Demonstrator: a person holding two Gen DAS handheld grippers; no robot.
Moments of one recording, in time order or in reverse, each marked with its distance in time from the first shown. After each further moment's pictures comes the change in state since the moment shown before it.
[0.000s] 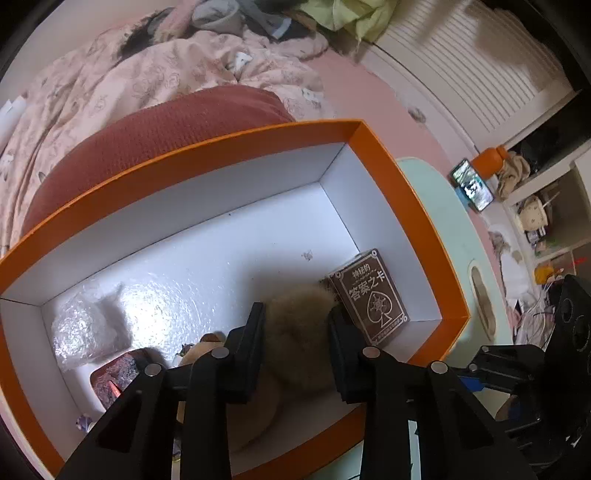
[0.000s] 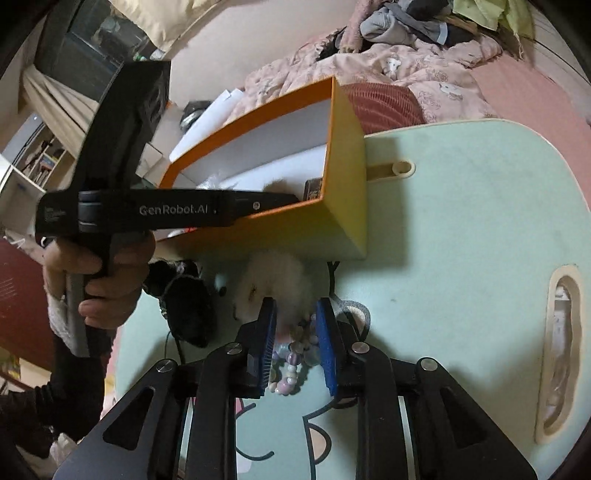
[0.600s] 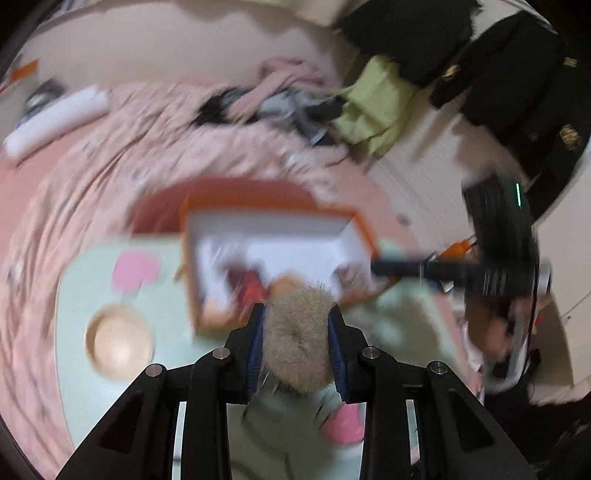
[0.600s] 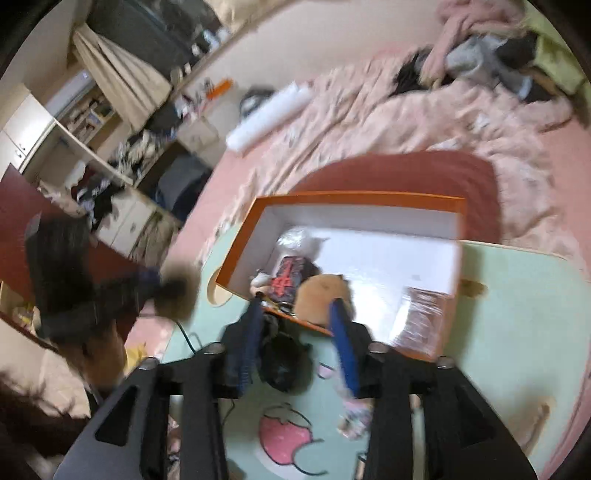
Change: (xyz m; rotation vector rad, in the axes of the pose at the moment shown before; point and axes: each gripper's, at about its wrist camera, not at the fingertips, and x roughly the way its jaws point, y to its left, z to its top) left arm -0.142 0.045 -0.144 -0.221 -0.375 -0.031; right arm 0.004 0.083 0.090 -0.203 0.115 0.118
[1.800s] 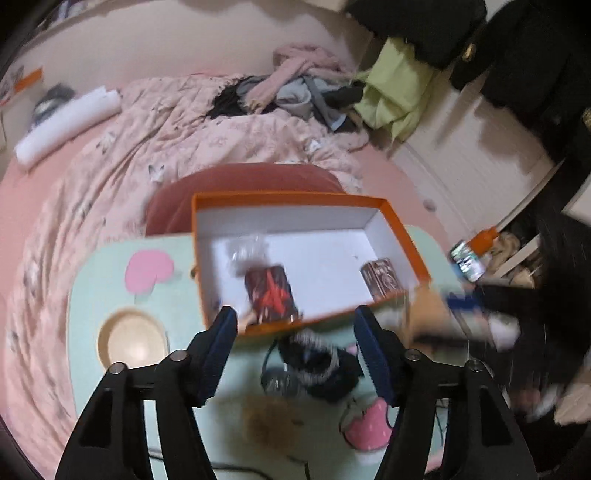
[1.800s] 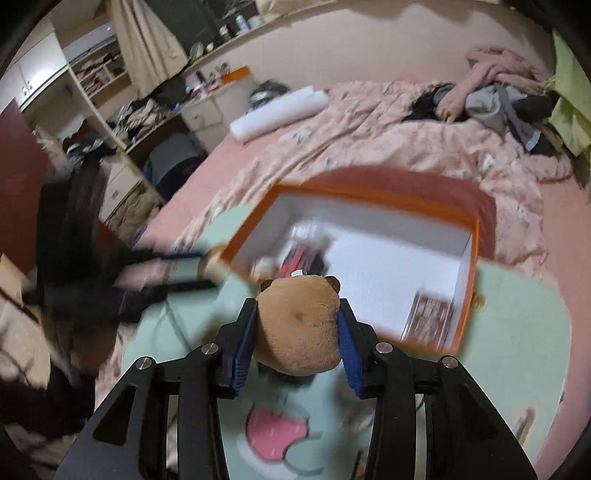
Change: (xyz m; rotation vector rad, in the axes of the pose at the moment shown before) left arm 0.031 -0.012 0.039 0.072 0.059 0.116; right arm -0.010 0.045 -0.064 -0.194 -0.044 -0.139
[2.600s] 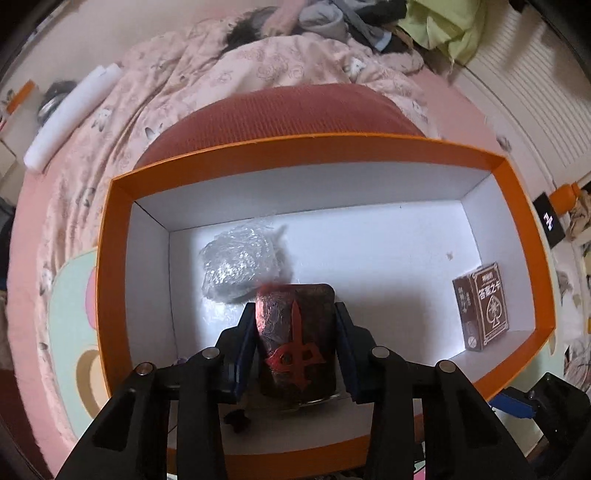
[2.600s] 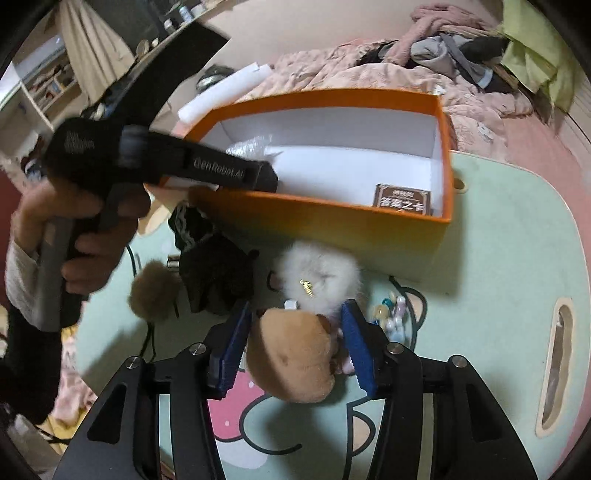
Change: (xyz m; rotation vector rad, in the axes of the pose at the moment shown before) left arm 0.112 -0.017 0.020 0.018 0.242 0.229; right arm 0.033 -0.026 -0.063 0.173 0.010 -0.122
